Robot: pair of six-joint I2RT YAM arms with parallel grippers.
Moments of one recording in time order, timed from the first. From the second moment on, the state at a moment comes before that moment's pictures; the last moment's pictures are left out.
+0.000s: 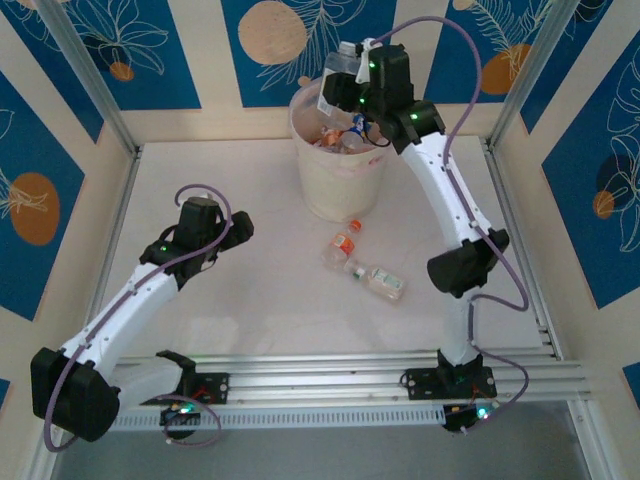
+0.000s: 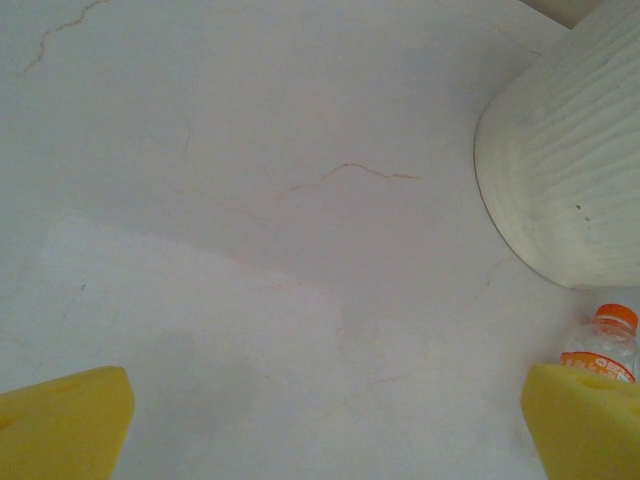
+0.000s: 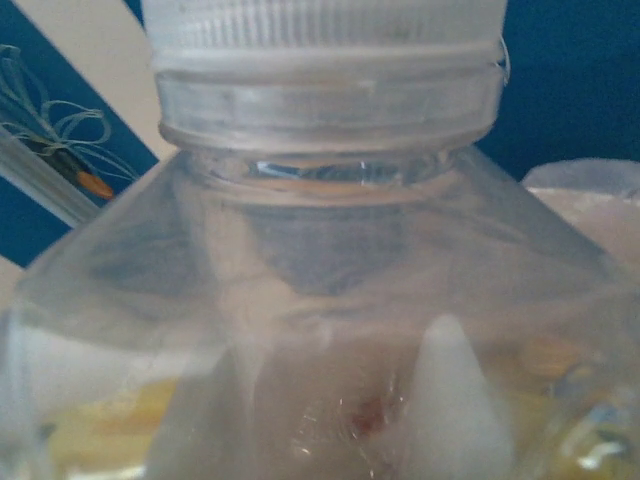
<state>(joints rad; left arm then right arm) -0.37 1.11 0.89 -0.54 -0.15 -0.67 0.43 2.05 2.45 -0.74 -0.05 0.42</state>
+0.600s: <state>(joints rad) -0.37 1.11 0.89 -0.54 -0.15 -0.67 0.39 2.21 2.53 -0.83 -0.10 0.62</state>
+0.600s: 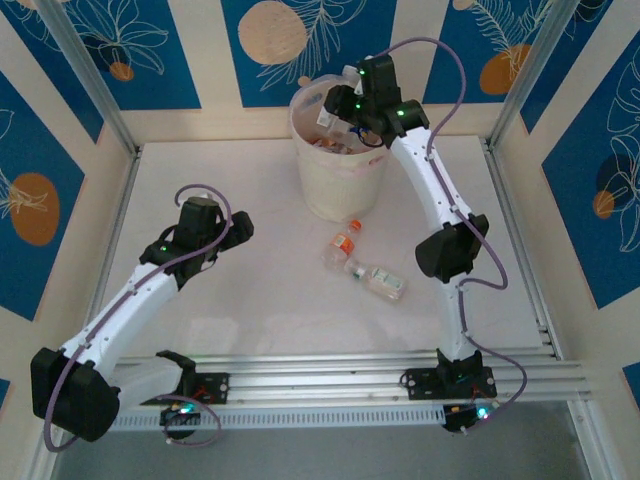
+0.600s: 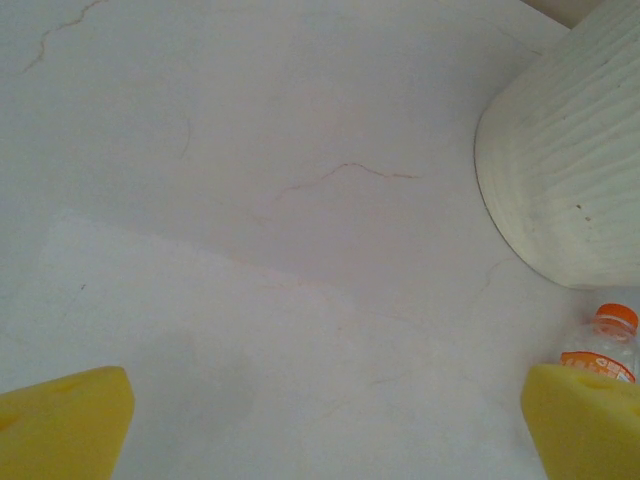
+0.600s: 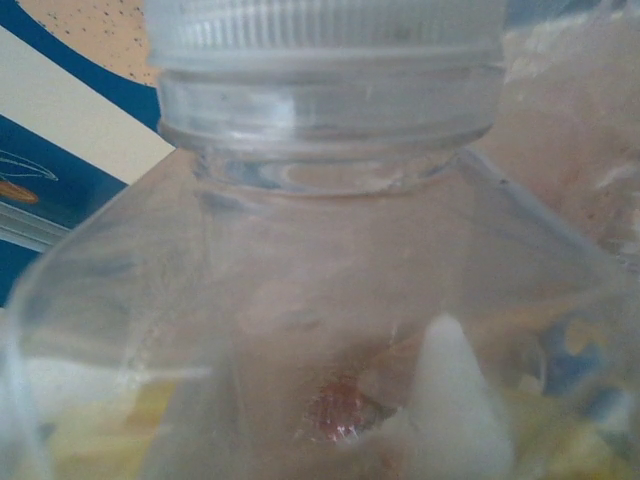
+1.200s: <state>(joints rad) -0.37 1.11 0.89 -0.54 -0.15 -0.67 0.40 2.26 2.56 -0.86 -0.13 0.64</state>
